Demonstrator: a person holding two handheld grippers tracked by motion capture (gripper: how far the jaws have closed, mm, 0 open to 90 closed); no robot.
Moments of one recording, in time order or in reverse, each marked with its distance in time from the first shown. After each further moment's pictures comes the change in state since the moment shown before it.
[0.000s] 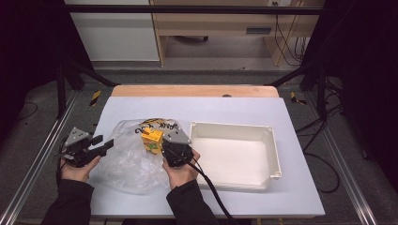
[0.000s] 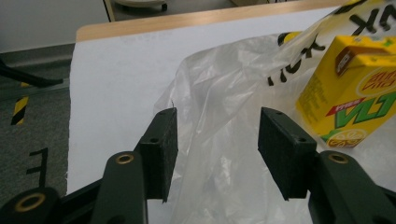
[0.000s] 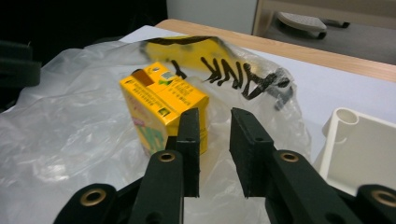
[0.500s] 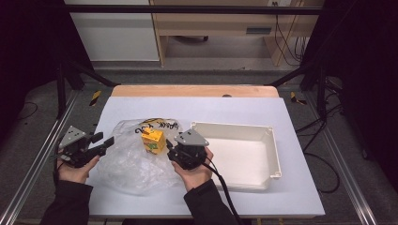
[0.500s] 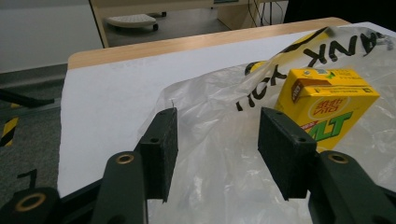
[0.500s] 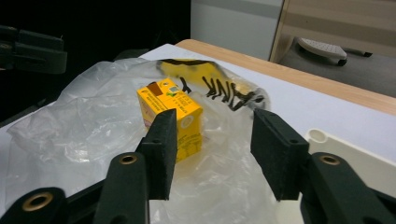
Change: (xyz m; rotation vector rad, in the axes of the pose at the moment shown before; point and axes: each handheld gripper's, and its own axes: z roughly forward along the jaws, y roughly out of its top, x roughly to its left) left arm -0.016 0.012 -0.014 -0.062 -0.042 0.025; right arm -0.029 0.009 -0.039 -0.065 0.097 -0.063
